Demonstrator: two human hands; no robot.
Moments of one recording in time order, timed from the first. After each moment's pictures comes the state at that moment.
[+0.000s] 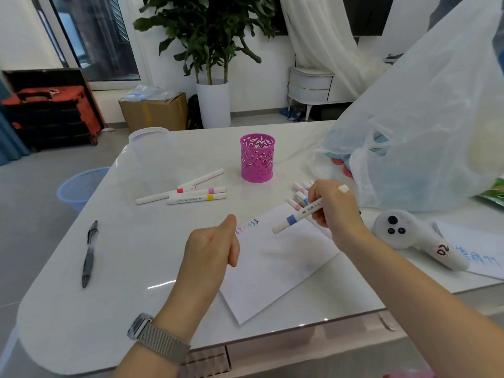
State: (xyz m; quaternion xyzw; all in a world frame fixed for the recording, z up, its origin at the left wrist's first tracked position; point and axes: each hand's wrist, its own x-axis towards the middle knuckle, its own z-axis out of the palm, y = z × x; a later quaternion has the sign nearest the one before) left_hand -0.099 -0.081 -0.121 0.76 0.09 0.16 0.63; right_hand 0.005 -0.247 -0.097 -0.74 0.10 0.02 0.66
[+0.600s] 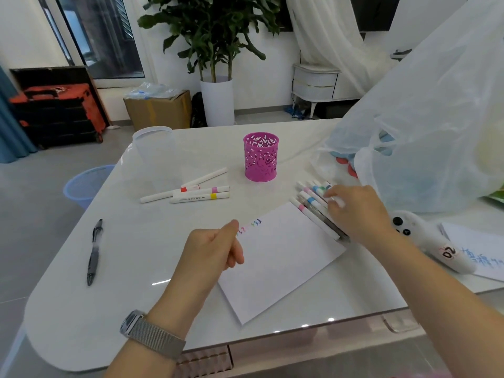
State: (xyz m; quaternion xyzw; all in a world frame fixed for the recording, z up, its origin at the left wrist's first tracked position) left_hand -0.100 -0.076 -0.114 0.77 0.17 0.07 0.61; right_hand 0.040 -0.299 -0.137 -0.97 -0.07 -0.12 0.18
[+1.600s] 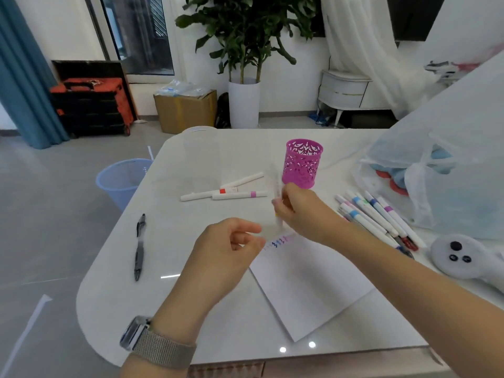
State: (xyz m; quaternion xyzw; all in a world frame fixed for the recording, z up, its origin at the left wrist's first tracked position) left_hand -0.111 -0.018 -0.107 0.82 0.14 0.09 0.55; right_hand 0.026 -0.147 -0.116 -0.92 -0.27 0.00 0.27
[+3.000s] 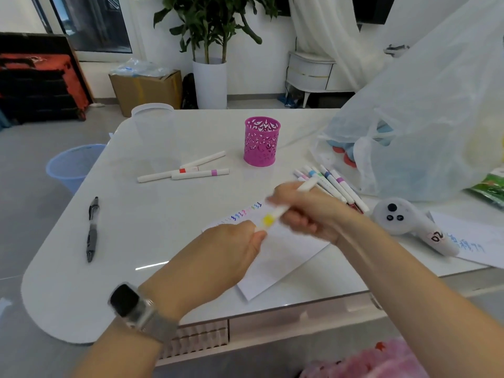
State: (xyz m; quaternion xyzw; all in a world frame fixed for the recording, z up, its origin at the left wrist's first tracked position) left_hand -0.121 -0.057 -0.114 0.96 -0.18 0.09 0.21; right_hand -0.015 -0.235 -0.089 -0.70 -0.11 0.28 0.65
